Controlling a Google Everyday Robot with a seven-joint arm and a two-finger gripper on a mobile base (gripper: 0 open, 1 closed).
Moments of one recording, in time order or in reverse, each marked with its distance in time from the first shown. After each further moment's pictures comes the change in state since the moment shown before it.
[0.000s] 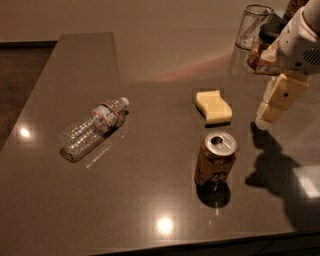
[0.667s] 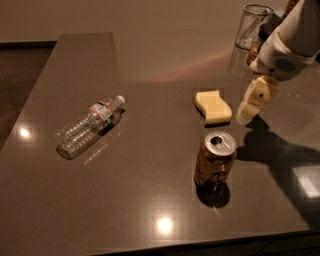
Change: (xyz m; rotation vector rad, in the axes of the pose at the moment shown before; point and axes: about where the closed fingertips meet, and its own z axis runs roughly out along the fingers) arm -0.004 -0.036 0.055 -0.039 -0.044 0.107
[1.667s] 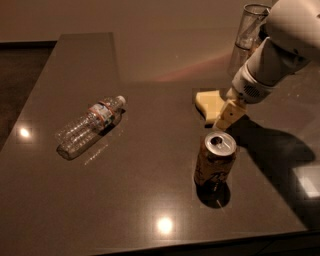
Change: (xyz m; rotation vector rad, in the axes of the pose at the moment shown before) arm -0.007 -0.001 0.087 -0.039 -0.024 0.086
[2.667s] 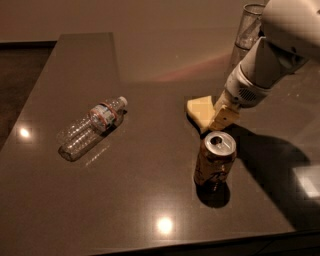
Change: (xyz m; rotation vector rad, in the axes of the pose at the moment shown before) arm -0.016 0.040 -0.007 -0.070 -0.015 -0.081
